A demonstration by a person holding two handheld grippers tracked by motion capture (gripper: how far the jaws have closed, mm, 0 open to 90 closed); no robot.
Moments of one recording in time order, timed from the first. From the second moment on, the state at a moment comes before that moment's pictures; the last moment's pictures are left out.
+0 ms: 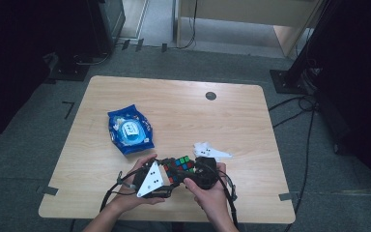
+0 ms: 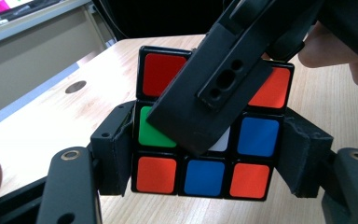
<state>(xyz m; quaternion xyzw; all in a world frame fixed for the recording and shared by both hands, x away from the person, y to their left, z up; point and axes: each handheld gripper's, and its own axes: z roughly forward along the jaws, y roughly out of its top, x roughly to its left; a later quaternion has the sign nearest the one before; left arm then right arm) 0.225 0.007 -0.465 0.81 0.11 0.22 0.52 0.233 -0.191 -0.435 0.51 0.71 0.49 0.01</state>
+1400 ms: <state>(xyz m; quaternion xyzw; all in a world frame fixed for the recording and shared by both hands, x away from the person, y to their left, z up) 0.253 0.041 -0.462 0.80 0.19 0.21 0.53 0.276 -0.267 -0.500 0.53 0.73 0.36 0.21</state>
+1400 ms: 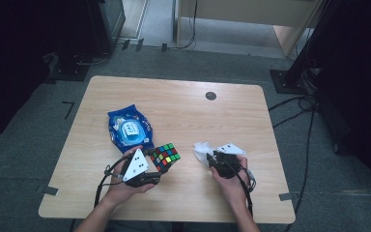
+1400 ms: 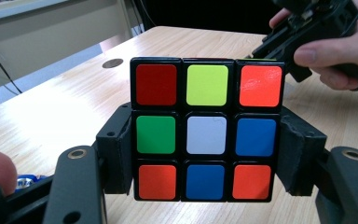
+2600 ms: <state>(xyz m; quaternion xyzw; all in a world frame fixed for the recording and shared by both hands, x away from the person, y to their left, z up) 0.246 0.027 -0.465 0.81 0.18 0.20 0.53 0.209 -0.207 -0.402 0.37 0.70 0.58 0.19</state>
